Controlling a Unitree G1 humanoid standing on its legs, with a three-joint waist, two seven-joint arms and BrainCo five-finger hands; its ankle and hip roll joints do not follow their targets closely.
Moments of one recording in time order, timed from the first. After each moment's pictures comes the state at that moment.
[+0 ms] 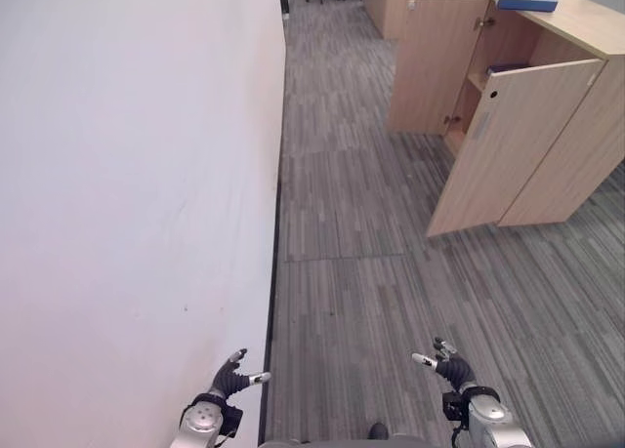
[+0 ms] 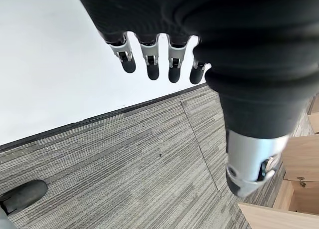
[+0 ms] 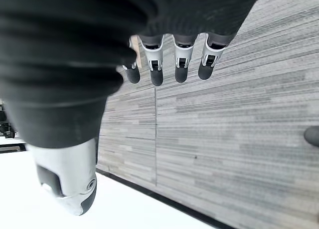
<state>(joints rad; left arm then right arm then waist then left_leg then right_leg) 0.07 0.28 -0.20 0.81 0.00 -0.12 0.03 0.06 -0.32 0.15 0.78 0.27 -0.12 0.00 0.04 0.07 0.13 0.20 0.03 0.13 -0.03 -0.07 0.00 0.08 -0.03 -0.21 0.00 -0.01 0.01</state>
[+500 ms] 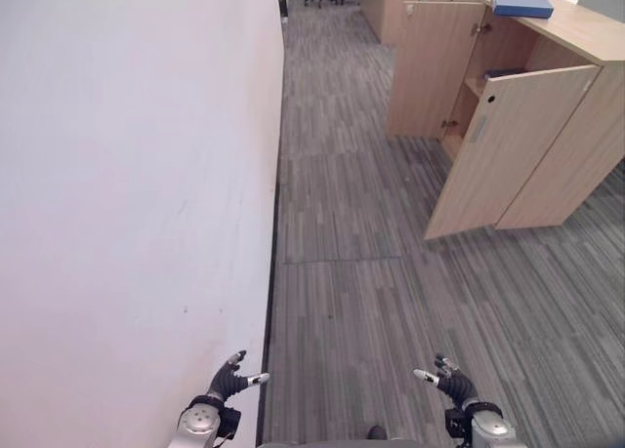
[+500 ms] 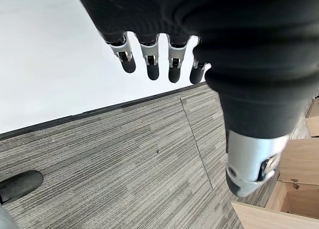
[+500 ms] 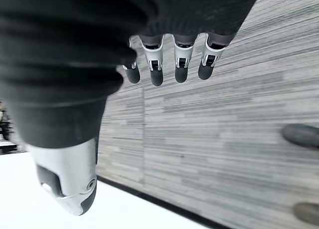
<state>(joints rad) 0.08 0.28 -0.20 0.81 -0.03 -0.12 0.01 0.11 -0.32 0.15 0.83 0.27 -0.12 0.02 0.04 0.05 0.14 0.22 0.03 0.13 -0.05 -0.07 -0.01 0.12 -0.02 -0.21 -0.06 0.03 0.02</state>
